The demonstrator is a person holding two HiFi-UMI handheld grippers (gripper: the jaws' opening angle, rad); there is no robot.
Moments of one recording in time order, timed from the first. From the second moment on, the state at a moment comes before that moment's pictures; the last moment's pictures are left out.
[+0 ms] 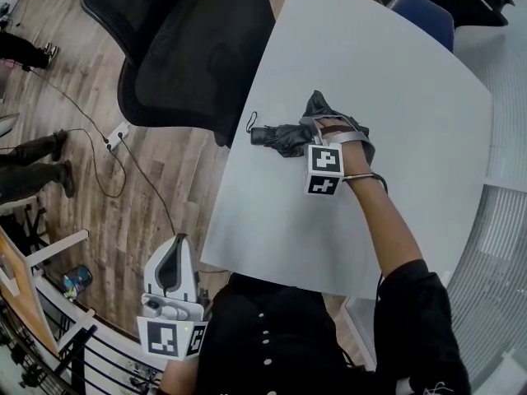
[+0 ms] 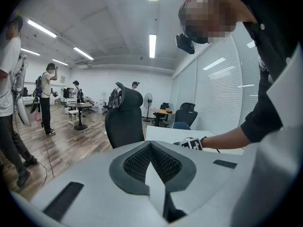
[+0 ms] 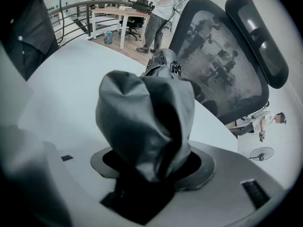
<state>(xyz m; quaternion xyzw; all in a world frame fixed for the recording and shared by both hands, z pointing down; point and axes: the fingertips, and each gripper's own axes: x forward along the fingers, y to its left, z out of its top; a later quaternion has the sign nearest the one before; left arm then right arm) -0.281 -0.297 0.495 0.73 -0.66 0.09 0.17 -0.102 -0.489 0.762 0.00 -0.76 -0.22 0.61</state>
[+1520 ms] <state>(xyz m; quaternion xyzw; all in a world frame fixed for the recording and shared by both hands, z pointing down) -0.272 -0.307 0.457 0.76 -0.64 0.05 0.13 -0.096 -0.482 0.603 0.19 -0.89 -0.13 0.39</state>
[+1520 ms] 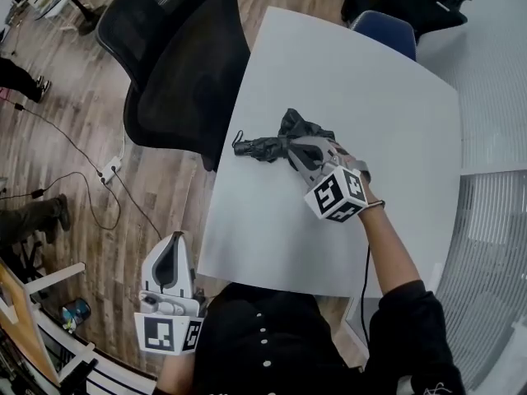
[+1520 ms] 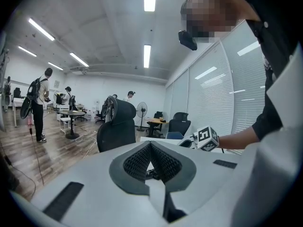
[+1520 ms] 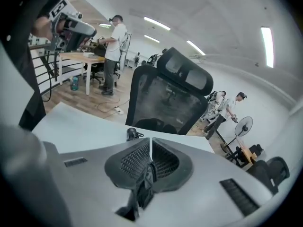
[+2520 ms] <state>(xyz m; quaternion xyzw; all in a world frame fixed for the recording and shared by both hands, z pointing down) -0.274 -0.298 0.381 0.79 -0.61 -0.01 0.03 0.054 -0.357 0.372 0.49 -0.87 0.05 0.04</state>
